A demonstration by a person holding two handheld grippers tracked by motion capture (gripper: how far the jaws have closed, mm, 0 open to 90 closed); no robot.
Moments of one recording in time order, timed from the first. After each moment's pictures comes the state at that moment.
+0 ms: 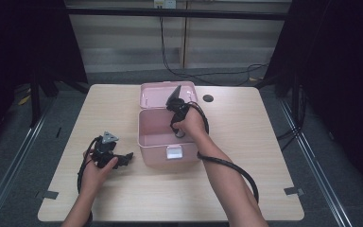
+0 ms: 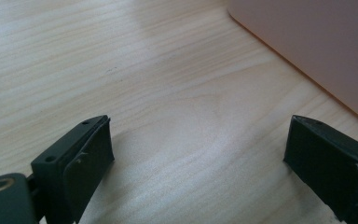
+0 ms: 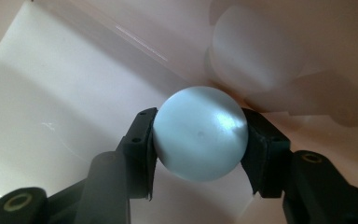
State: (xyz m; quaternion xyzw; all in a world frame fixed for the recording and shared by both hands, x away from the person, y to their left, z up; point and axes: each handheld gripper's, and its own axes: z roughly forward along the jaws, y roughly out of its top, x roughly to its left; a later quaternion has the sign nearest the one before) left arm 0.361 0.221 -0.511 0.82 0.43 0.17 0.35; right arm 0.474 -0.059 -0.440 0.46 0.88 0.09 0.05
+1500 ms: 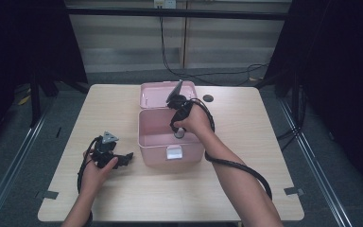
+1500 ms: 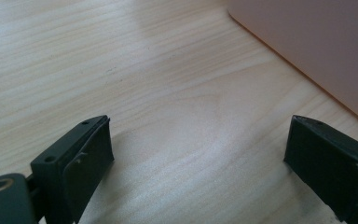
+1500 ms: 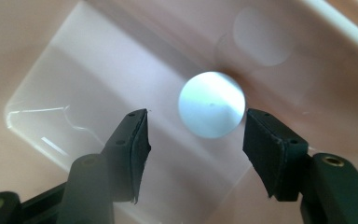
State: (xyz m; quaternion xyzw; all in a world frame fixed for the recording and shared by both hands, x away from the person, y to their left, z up) left arm 0.361 0.221 -0.511 0.82 0.43 0.17 0.35; right arm 0.452 -0.063 -0.403 0.43 0.89 0.11 0.05
